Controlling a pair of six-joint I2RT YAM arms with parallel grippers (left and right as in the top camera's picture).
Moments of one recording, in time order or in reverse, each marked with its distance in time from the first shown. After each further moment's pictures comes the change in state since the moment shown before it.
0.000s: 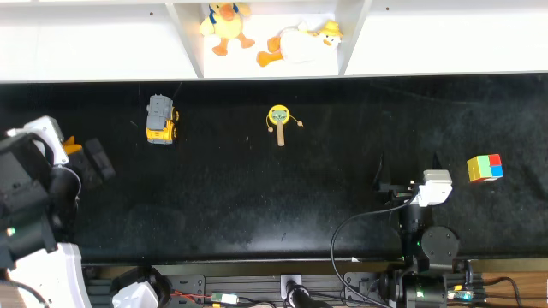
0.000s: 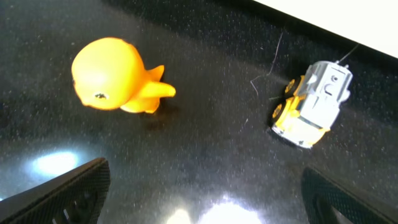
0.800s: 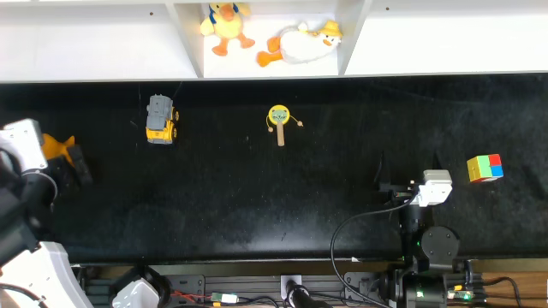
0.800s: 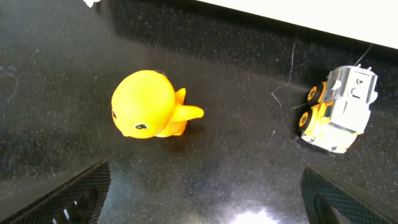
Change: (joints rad) left arm 0.257 0.006 0.000 0.050 0.209 0.303; right arm 0.000 0.000 0.000 0.000 0.000 0.000
